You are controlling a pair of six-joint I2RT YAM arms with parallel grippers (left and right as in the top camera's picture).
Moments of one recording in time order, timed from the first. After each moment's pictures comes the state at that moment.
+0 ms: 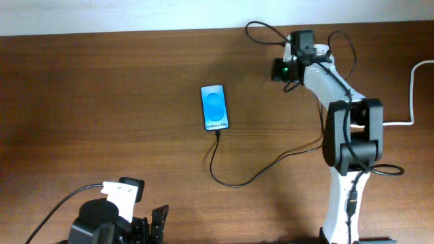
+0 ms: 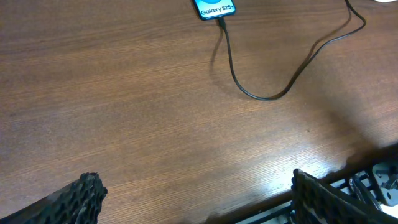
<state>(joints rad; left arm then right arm) -0.43 0.47 0.93 -1.30 0.05 -0.25 0.06 2.29 1.74 -0.46 -0.13 0.20</state>
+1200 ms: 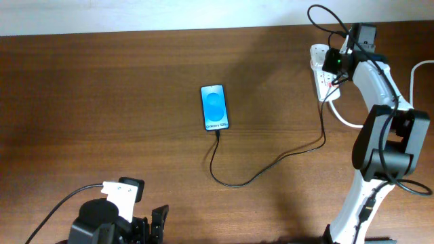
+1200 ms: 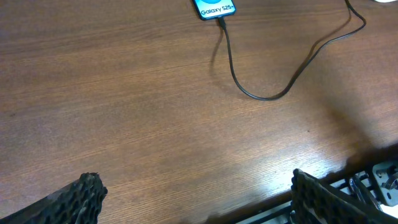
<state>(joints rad) -0.43 0.47 0.93 -1.30 0.05 -0.25 -0.20 2.20 1.73 -0.49 -0.02 0.20</state>
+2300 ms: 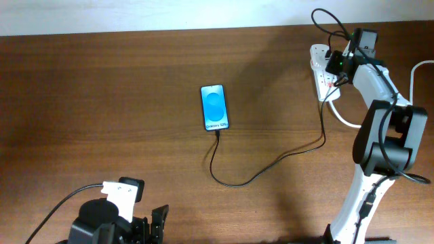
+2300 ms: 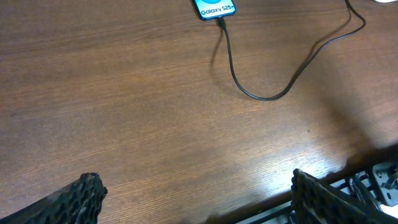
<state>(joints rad) -0.43 0.47 0.93 -1.30 0.05 -0.25 -0.23 2.26 1.72 -0.37 0.01 0.20</state>
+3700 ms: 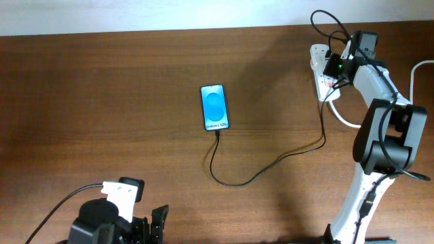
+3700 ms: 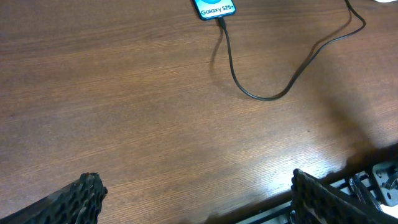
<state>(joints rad) -0.43 0.47 0.93 -1.30 0.05 -0.25 -0.23 2.28 1.72 -0.40 -0.08 0.20</state>
